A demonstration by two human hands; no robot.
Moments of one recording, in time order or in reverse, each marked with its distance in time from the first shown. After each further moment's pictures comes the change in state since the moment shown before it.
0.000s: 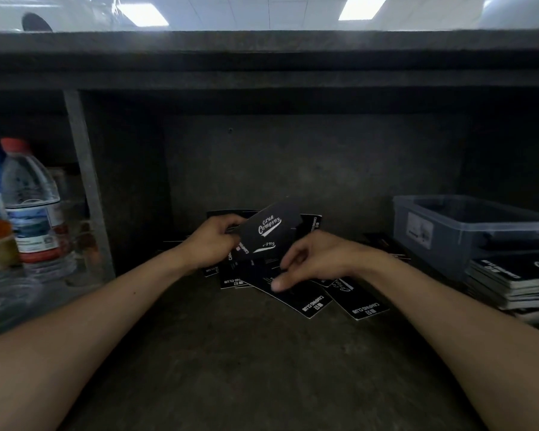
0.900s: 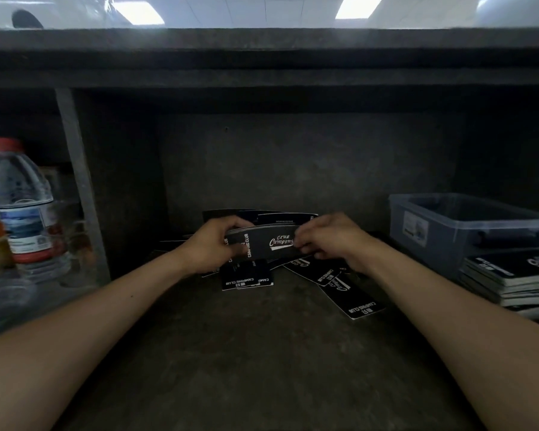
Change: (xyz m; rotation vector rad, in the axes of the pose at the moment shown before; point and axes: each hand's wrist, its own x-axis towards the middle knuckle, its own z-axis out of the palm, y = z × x) left_hand -0.006 0.004 0.006 0.105 -0.029 0.057; right_hand 0.006 0.005 -0.012 0.481 0.322 0.162
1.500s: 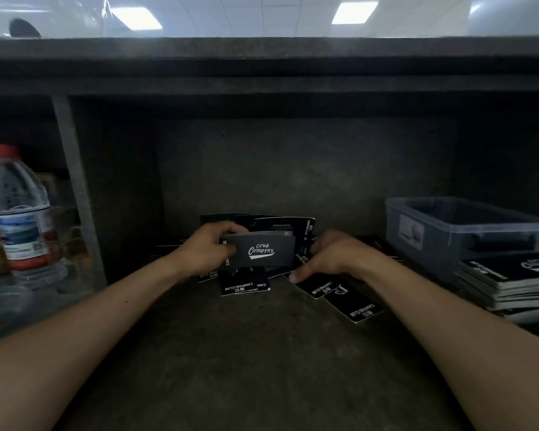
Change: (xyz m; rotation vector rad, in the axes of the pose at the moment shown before) left_hand 0.002 -0.001 -0.001 -0.046 0.015 -0.060; right_hand -0.006 0.002 -0.005 -0.552 -0.038 0.159
